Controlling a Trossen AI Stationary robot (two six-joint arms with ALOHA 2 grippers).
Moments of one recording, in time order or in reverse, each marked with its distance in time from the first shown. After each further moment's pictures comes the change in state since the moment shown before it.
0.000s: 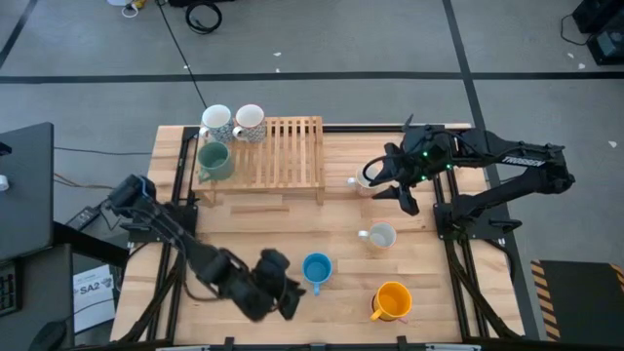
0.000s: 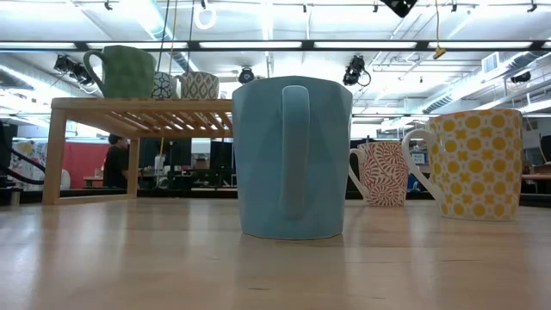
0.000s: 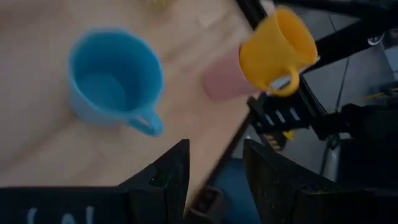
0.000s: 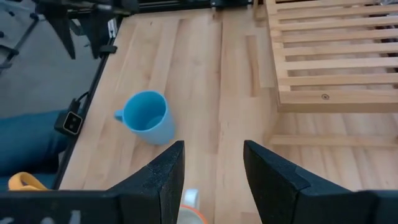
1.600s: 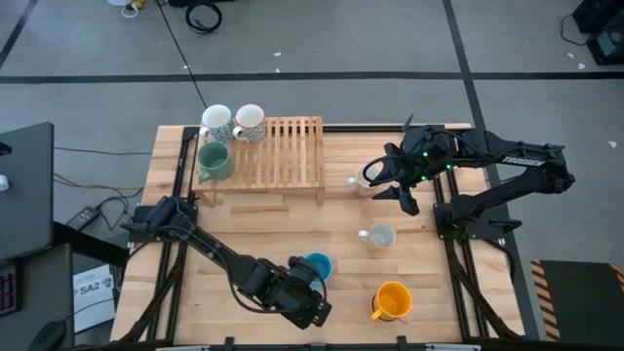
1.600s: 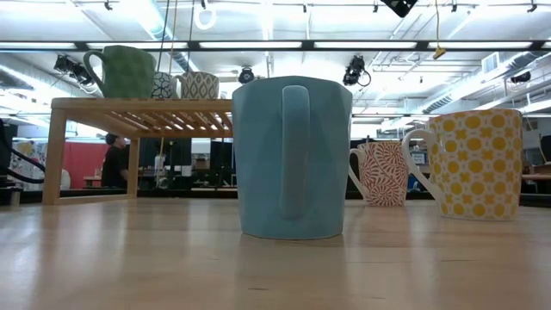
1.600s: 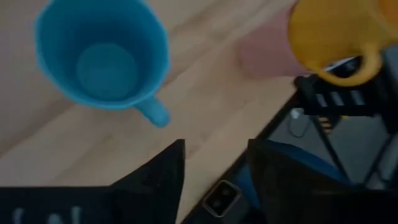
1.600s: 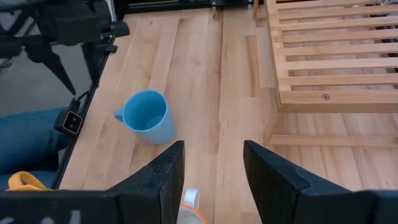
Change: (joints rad) left arm 0.094 0.318 0.452 -0.387 0.210 -0.037; right arm 0.001 0.000 0.000 -0.001 0.000 -0.002
